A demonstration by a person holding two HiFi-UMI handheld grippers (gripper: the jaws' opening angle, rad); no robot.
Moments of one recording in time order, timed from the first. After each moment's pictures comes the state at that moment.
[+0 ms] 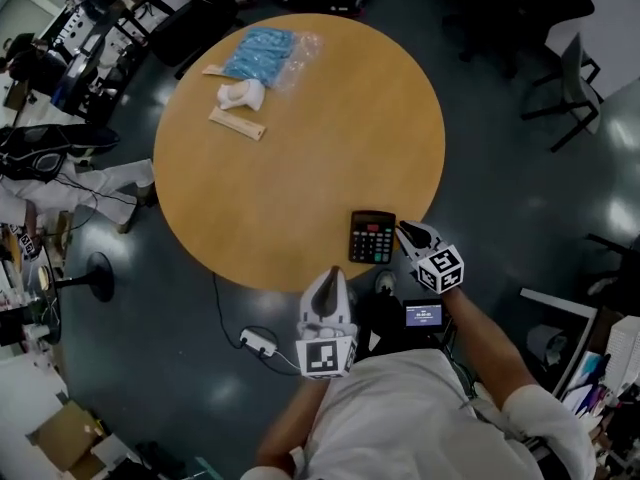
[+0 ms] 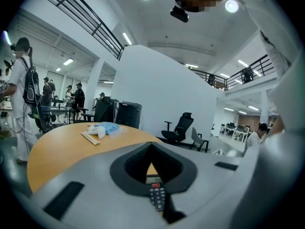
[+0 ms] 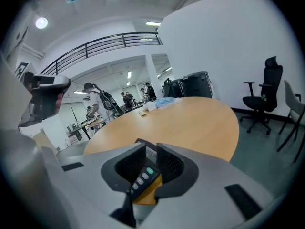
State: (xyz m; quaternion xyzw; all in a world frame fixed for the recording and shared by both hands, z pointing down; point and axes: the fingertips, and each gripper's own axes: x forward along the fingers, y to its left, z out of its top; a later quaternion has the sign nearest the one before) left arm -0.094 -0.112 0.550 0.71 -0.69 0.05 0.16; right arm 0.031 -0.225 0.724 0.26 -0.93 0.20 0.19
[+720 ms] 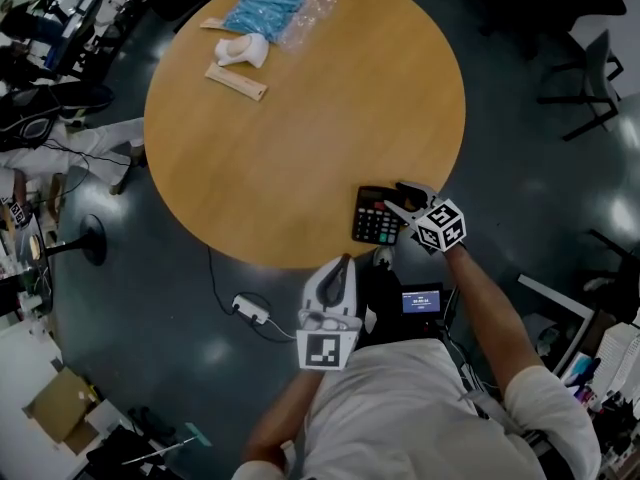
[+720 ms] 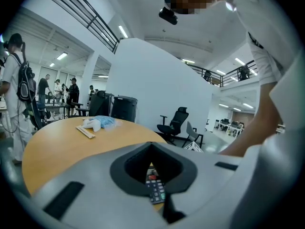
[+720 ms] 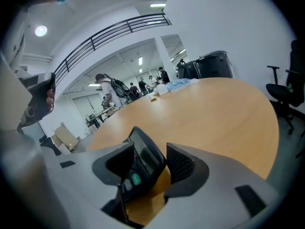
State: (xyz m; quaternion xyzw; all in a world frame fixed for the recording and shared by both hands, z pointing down) left arm -0.080 -0.110 0.573 0.72 -0.66 0.07 0.19; right arm -0.013 -0.245 0.780 0.14 -0.93 0.23 0.25
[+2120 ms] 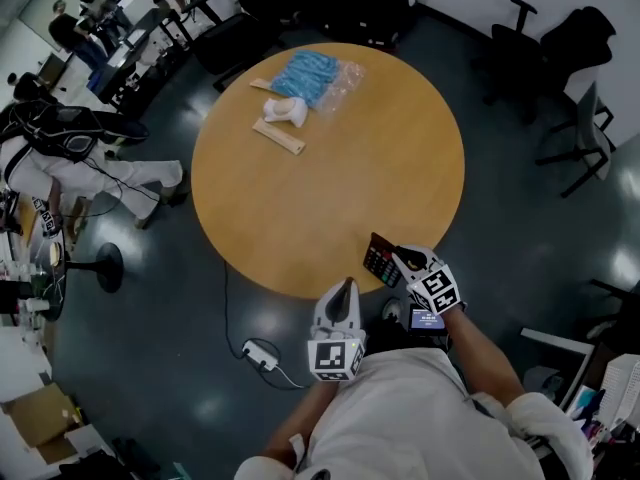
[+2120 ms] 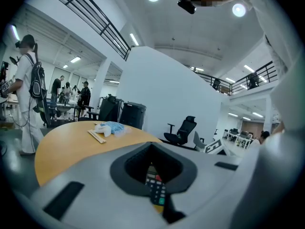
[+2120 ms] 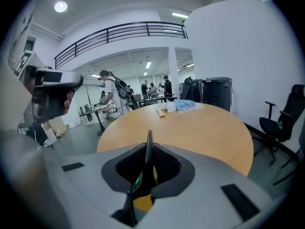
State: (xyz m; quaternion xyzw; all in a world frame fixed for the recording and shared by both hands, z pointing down) left arm -0.116 -0.086 0.546 0.69 -0.70 0.03 0.17; right arm -0.037 -0.187 0.671 0.18 -0.95 0.11 0.25
